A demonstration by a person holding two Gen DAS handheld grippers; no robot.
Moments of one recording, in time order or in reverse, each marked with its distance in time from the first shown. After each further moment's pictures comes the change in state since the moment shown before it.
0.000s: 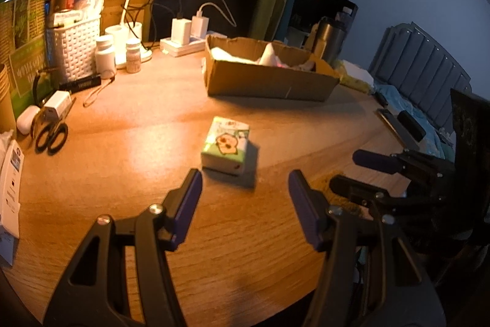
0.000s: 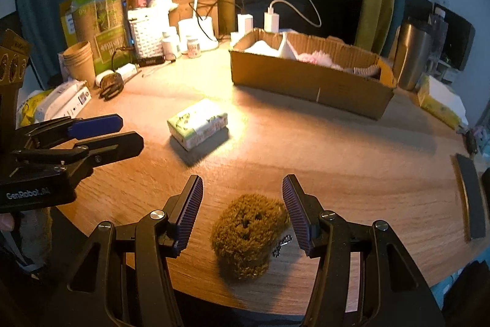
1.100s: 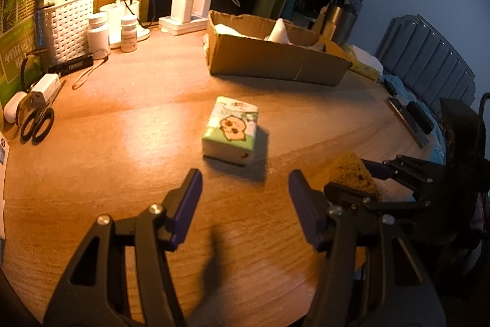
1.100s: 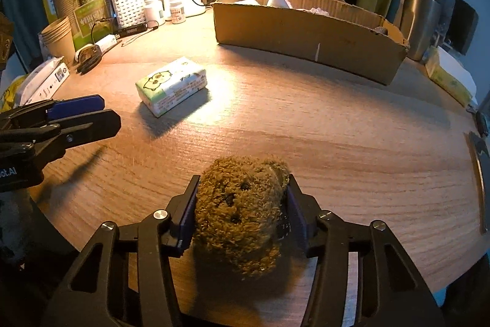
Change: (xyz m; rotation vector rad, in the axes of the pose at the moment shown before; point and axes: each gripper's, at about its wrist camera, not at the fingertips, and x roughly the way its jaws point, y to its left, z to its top) left arm 0.030 0.009 -0.003 -0.014 0.077 0.001; right arm 0.043 -0.015 -0.015 0.016 0.110 -0.009
